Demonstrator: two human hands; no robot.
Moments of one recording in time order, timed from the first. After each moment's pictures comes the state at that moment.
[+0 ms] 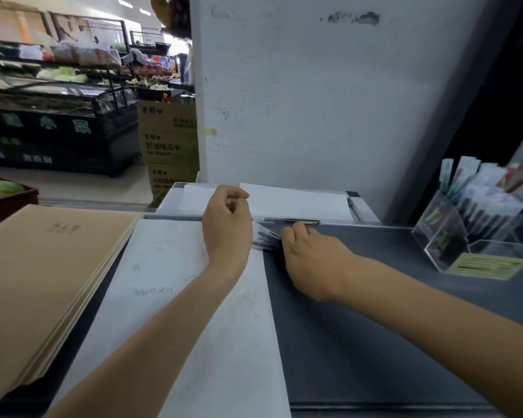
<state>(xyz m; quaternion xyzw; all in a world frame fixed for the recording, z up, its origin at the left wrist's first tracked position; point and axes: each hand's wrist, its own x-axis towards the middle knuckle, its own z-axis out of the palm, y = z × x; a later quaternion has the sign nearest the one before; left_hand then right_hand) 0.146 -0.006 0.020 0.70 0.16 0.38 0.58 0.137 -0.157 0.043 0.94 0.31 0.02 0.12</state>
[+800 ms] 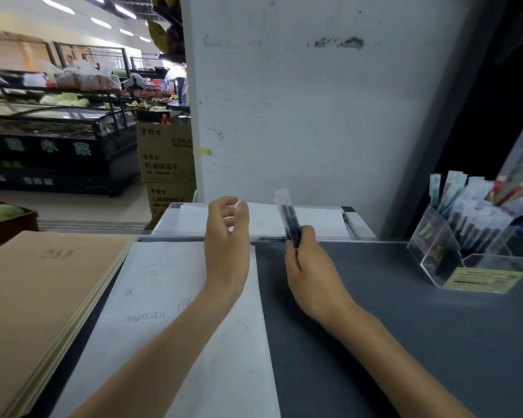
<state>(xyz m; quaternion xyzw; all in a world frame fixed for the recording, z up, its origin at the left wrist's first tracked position) 0.135 -0.017 0.029 0.68 0.09 0.33 0.65 0.138 -0.160 0.022 0.89 0.21 0.08 -0.39</state>
